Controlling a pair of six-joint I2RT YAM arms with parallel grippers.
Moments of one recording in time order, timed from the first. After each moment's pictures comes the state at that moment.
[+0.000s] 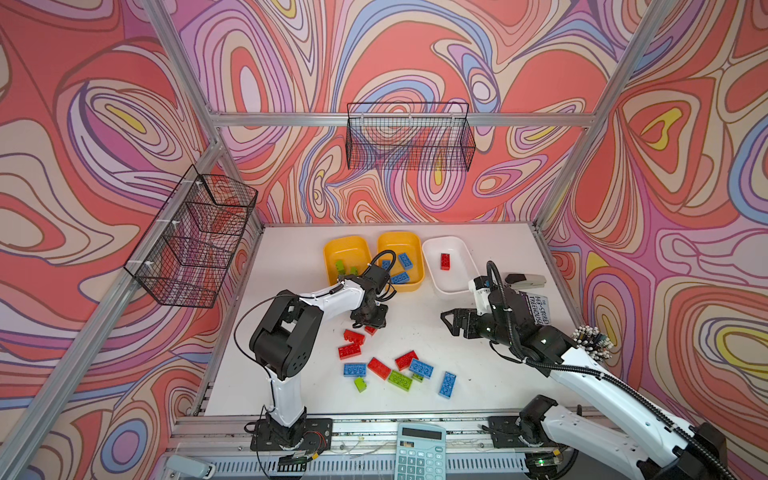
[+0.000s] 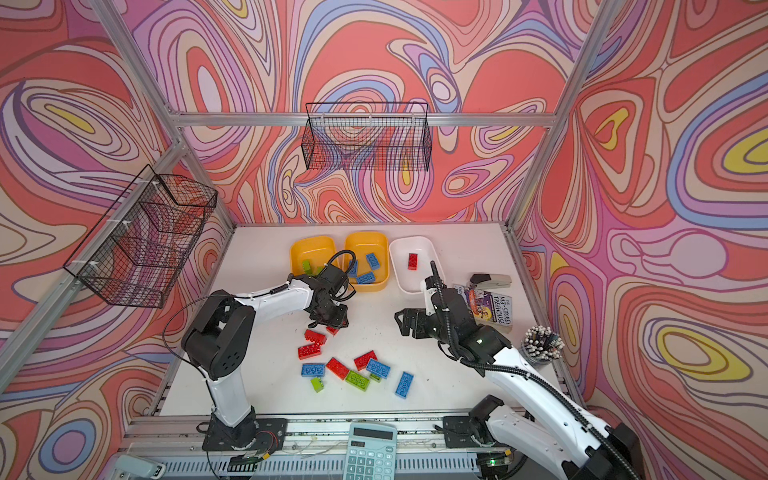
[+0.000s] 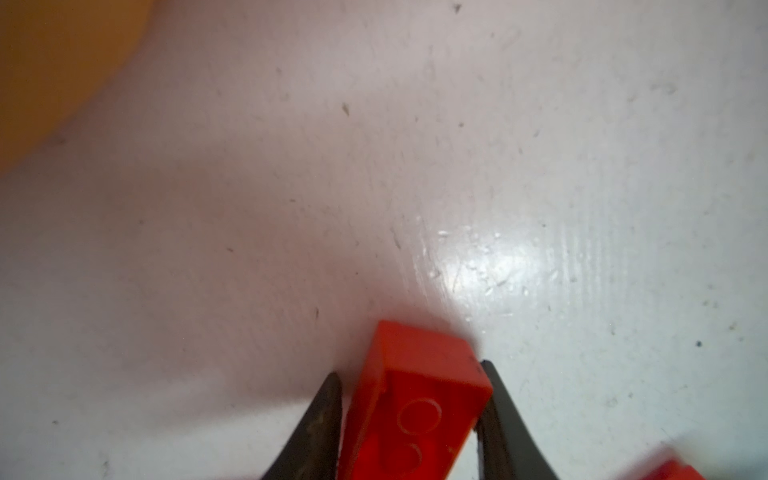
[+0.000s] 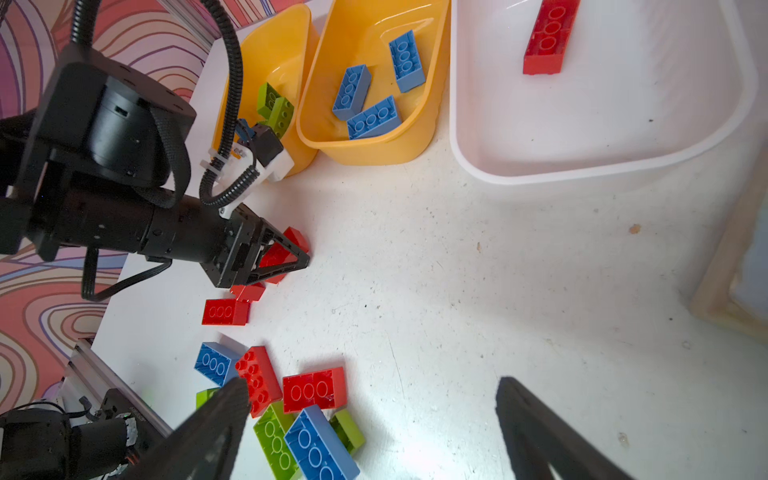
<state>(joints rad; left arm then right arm) -0.56 1.86 1.19 -0.69 0.06 -0.31 0.56 0.91 0.71 -0.45 -0.10 0.53</state>
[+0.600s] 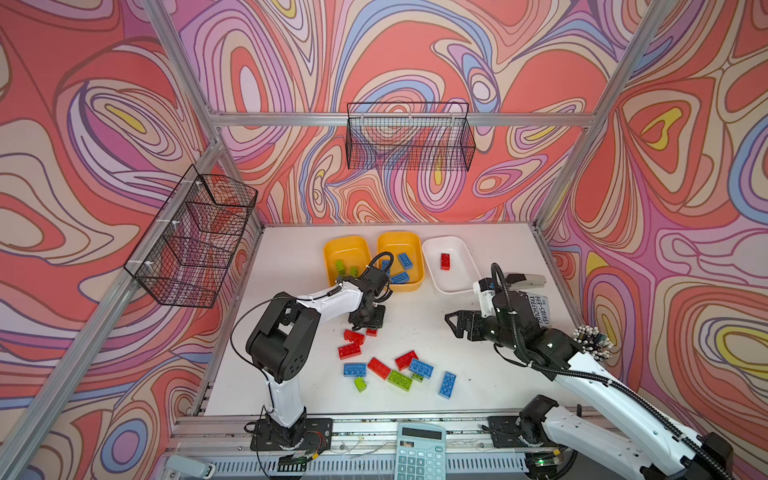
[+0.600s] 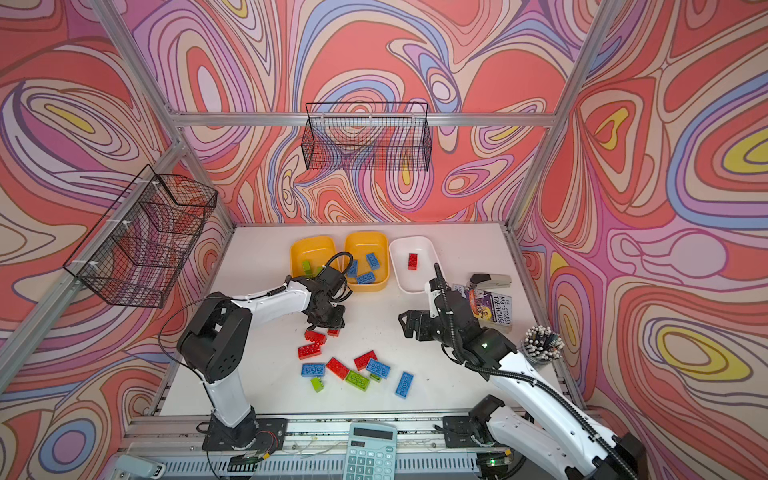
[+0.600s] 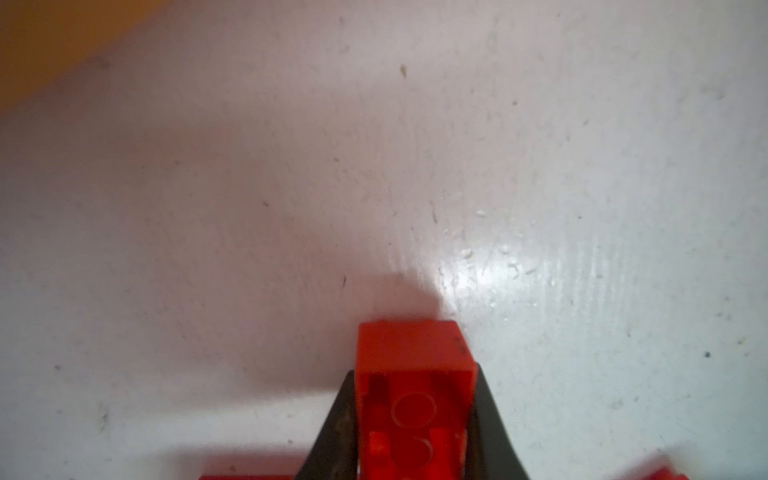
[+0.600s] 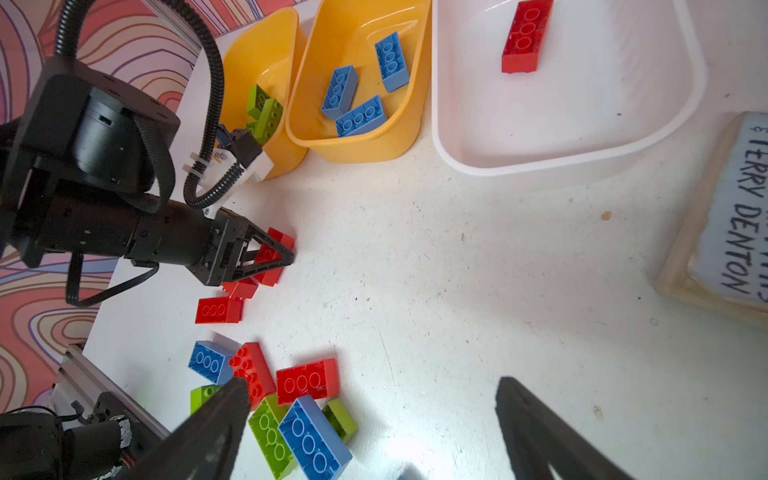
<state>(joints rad) -0.56 1.83 1.16 -0.71 0.04 -0.40 0.56 0.87 0.71 -0.51 -0.07 0.54</state>
